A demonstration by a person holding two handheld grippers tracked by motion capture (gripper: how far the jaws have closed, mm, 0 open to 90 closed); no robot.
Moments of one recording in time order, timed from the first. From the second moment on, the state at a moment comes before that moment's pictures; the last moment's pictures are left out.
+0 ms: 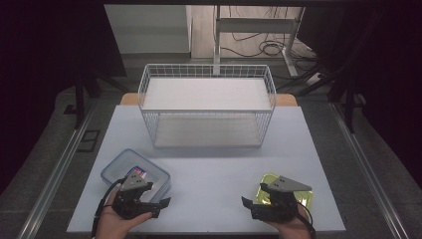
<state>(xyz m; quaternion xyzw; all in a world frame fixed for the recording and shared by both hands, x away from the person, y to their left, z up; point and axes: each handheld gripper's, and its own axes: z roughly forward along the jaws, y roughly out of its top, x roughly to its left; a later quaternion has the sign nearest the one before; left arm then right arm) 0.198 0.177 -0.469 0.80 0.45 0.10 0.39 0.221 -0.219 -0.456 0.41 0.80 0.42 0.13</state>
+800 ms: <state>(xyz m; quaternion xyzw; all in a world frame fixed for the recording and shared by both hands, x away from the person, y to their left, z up) 0.200 0.185 -0.470 0.79 0.46 0.10 0.39 0.224 -0.221 -0.461 0.41 0.81 0.40 0.13</state>
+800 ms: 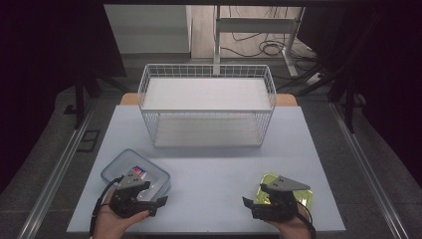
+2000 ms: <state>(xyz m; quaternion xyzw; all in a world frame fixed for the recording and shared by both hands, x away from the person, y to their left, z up) 0.164 0.267 -0.483 0.85 0.46 0.08 0.25 0.229 -0.226 -0.453 0.42 0.81 0.40 0.12</state>
